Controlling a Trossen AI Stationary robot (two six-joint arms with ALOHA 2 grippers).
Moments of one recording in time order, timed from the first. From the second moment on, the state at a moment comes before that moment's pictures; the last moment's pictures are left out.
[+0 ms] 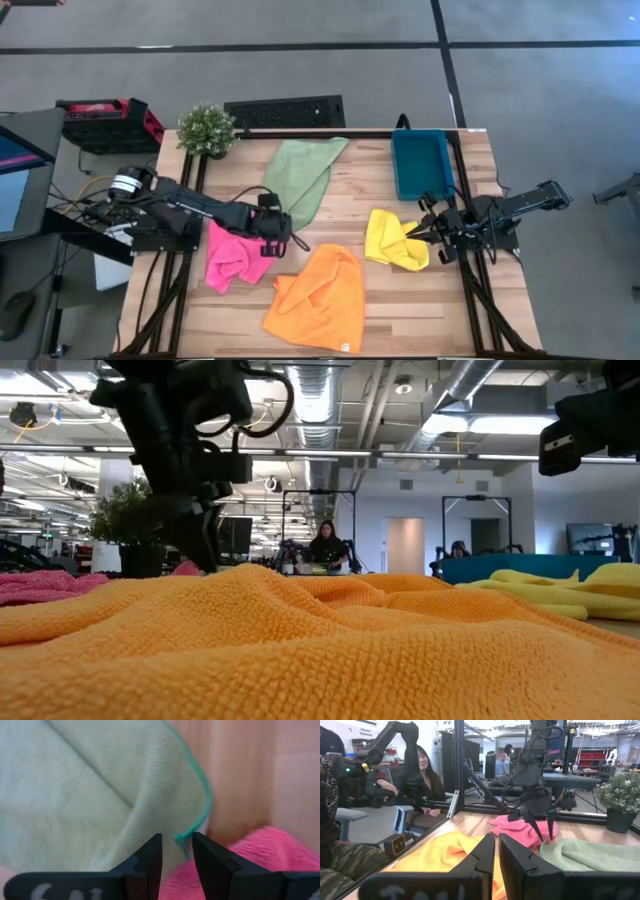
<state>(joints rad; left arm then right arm) -0.13 1.57 0.83 -0.47 -0.40 -0.06 0.31 0.02 0.01 0.06 0.00 -0.05</state>
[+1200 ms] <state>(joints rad) -0.08 1.57 1.02 -0.63 -0.22 0.01 0.31 0.02 0.01 0.06 0.12 -0.05</state>
